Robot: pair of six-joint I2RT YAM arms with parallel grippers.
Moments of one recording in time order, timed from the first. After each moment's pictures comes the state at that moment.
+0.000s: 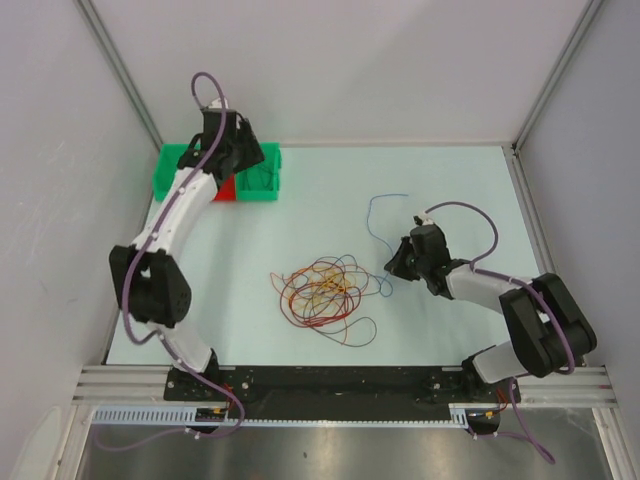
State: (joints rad) left arm -0.17 1.80 1.72 -0.51 -0.13 -0.50; right arm 0.44 1.45 0.58 0.13 -0.07 0.70
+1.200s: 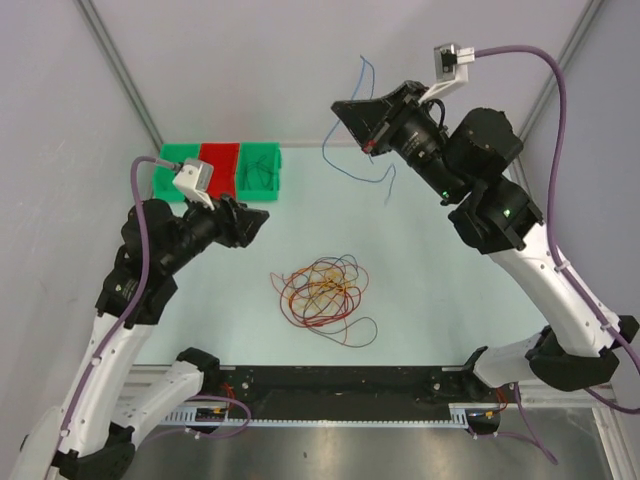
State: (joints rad) left arm -0.38 0.80 1.15 -0.50 0.24 -0.28; right arm 0.81 1.36 1.87 -0.24 0.05 0.59
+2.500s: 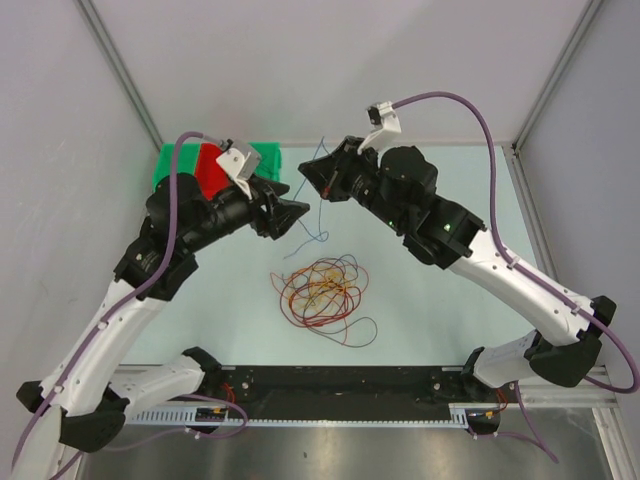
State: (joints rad) left arm -0.60 0.97 1.32 -0.40 0.34 -0.13; right arm 0.96 1.40 1.65 -0.23 0.19 0.67
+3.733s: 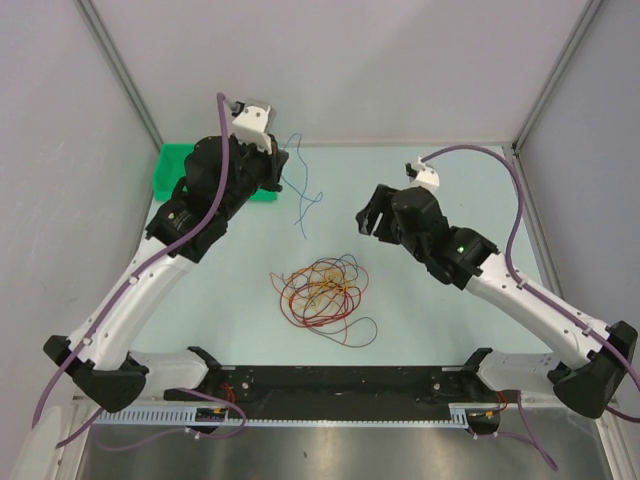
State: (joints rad) left arm -0.62 1.22 1.52 -0.43 -0.15 -0.06; right arm 0.80 1.19 1.23 -0.49 0.37 0.75
